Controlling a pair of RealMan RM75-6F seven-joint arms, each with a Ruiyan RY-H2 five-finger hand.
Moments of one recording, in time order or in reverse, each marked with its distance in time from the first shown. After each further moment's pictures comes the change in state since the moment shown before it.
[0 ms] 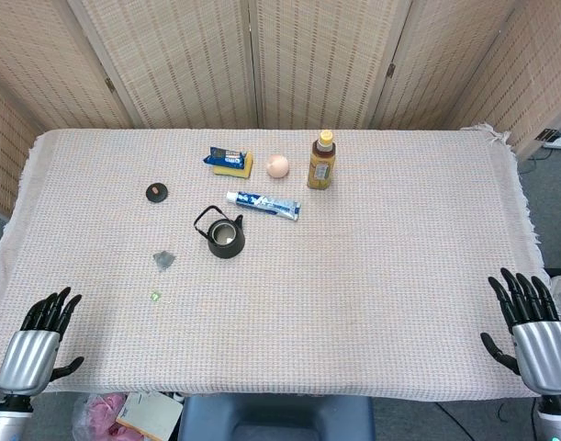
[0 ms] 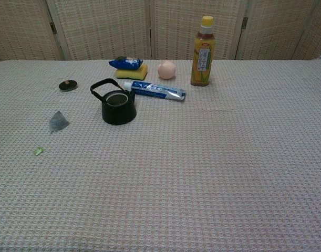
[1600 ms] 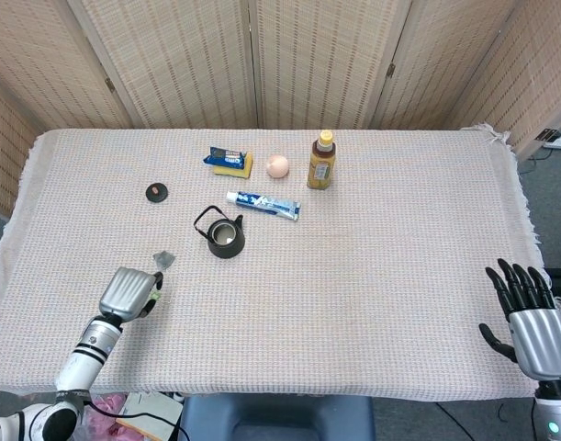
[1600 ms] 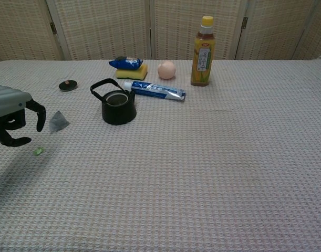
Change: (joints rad) left arm -0.442 -0.113 -0.197 -0.091 -0.475 -0.524 0.434; right arm 0.040 0.012 0.024 -0.012 0.050 -0.068 0.000
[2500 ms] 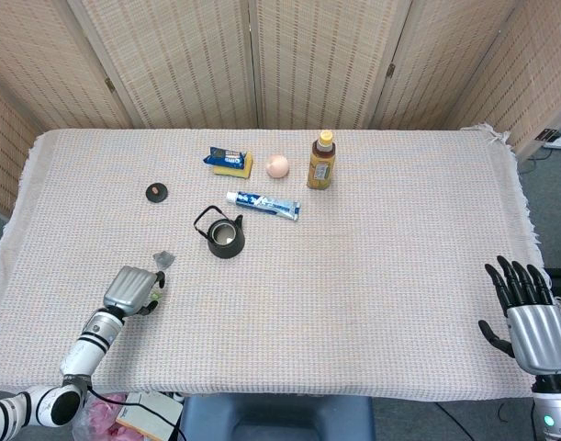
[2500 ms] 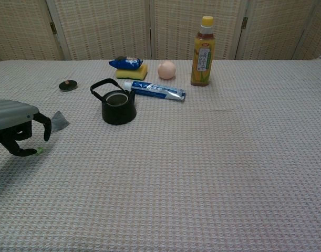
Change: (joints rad) left arm -0.084 -0.066 0.066 0.216 0.012 -0.100 -0.208; right arm 0.013 -0.008 0.010 -0.008 0.038 -0.023 -0.026
